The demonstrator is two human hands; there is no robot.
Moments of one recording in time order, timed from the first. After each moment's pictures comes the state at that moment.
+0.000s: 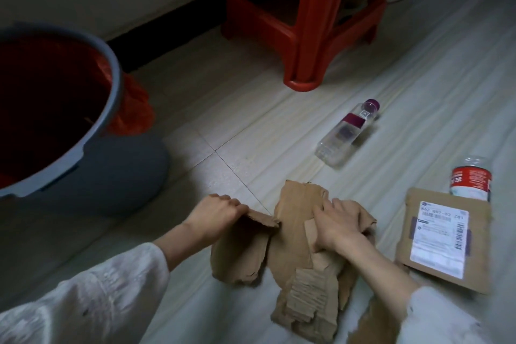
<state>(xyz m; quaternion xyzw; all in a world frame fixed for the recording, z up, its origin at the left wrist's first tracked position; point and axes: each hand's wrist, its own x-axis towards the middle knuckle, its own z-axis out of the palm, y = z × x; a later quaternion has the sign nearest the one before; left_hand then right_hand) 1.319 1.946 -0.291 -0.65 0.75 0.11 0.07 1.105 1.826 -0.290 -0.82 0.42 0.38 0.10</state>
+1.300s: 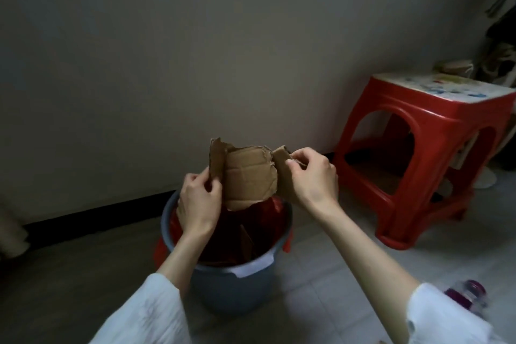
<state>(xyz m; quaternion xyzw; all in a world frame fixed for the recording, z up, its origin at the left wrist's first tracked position) 1.493 2.031 -0.054 -0.85 0.17 -0.10 -0.48 1.387 1.892 -0.002 -0.82 0.34 -0.33 0.32</state>
